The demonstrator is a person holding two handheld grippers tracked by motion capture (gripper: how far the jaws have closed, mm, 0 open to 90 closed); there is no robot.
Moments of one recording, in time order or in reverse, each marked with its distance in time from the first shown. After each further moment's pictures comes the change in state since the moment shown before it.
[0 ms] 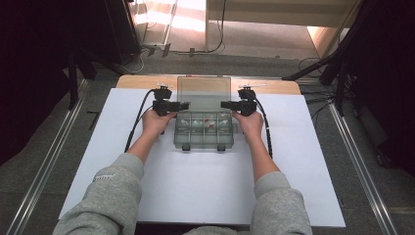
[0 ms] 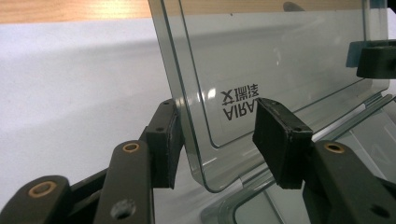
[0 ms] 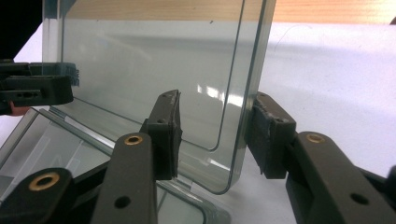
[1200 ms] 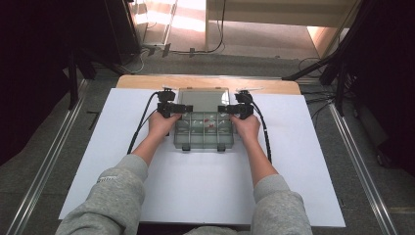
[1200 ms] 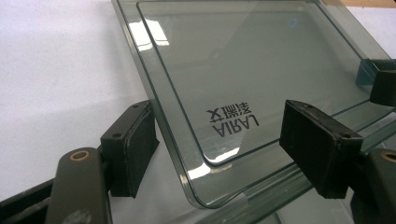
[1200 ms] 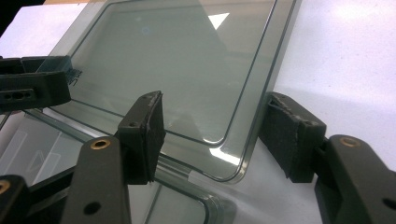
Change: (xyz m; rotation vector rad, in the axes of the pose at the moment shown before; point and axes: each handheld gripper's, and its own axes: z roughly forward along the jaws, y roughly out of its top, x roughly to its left) left arm -0.006 -0.006 0.017 0.024 0.053 -0.064; right arm 0.003 -0.010 0.012 0.044 -0.035 0.048
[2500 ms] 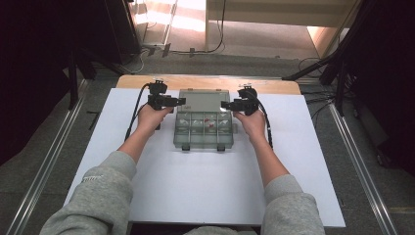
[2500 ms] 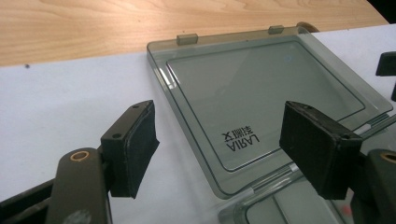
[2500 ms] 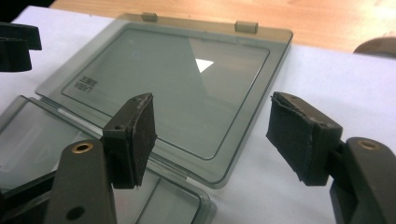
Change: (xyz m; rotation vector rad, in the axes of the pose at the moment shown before) left arm 0.008 0.018 -0.031 -0.045 0.008 0.059; right arm 0.006 0.010 -0.023 -0.060 -0.051 -0.136
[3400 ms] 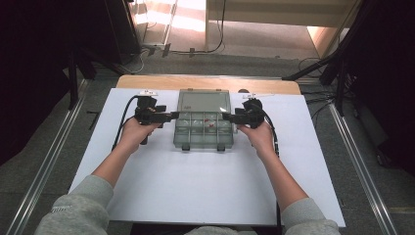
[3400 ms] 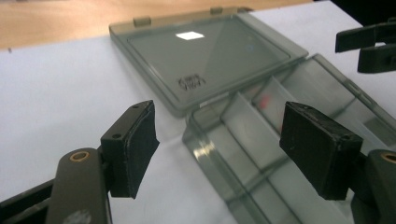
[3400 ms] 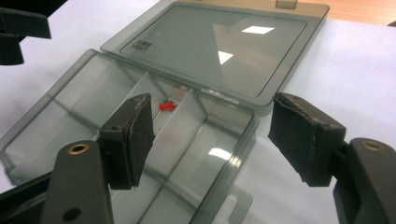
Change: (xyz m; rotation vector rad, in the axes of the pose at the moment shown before) left arm -0.006 -0.036 -0.058 -0.057 -0.110 0.152; right arm 0.017 -0.031 -0.041 -0.018 0.083 -0.069
